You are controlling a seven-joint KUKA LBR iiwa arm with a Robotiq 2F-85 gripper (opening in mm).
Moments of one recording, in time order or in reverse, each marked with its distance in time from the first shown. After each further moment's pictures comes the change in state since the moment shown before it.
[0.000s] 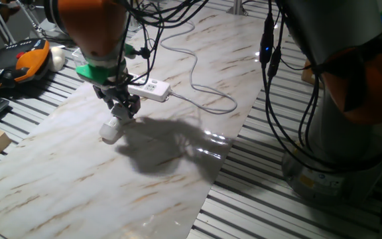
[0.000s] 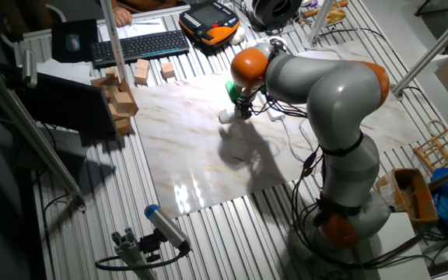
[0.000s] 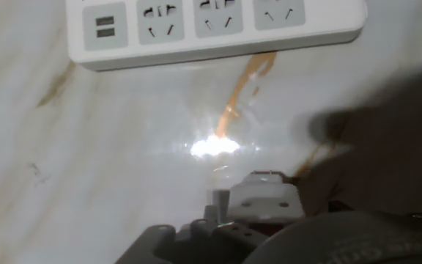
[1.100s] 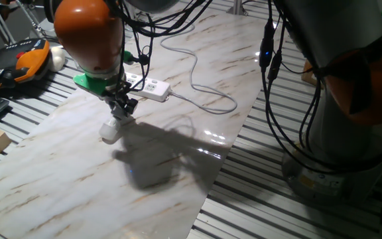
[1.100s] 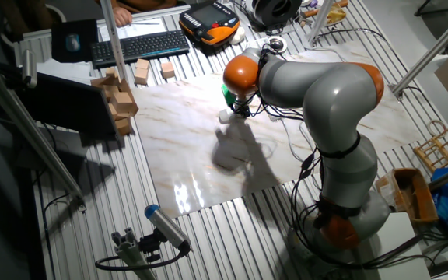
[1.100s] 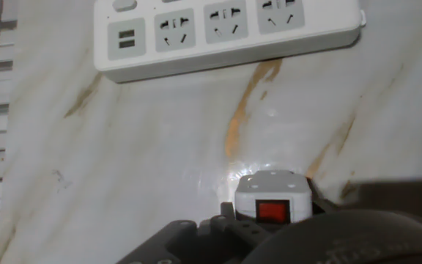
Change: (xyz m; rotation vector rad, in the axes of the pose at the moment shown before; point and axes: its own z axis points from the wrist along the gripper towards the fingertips) arm -0.006 0.006 0.004 -0.055 -0.066 -0.005
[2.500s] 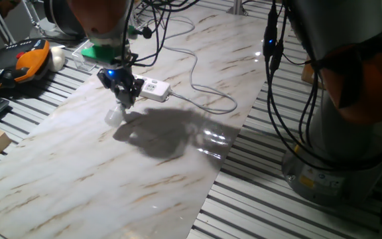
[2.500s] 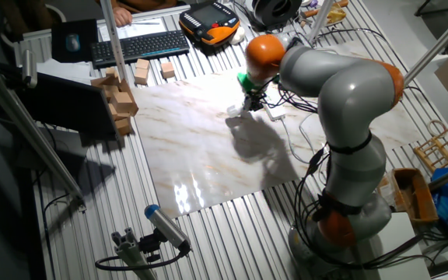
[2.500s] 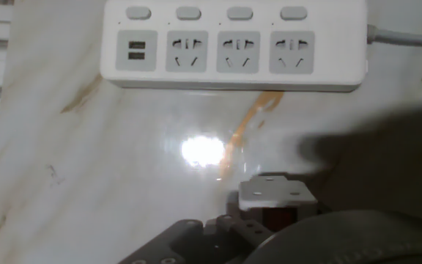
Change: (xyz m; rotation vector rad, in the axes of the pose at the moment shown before) arm -0.044 -0.001 -0.022 0.093 0.154 -0.109
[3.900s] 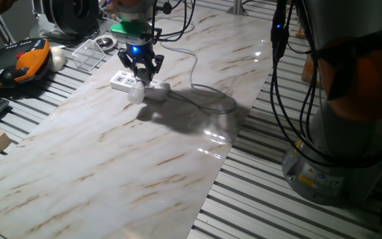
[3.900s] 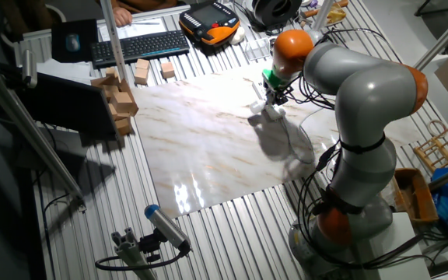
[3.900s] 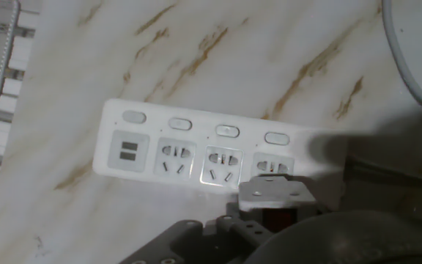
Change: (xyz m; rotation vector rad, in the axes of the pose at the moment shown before) arm -0.087 -0.016 -0.012 -0.019 -0.015 -0.136
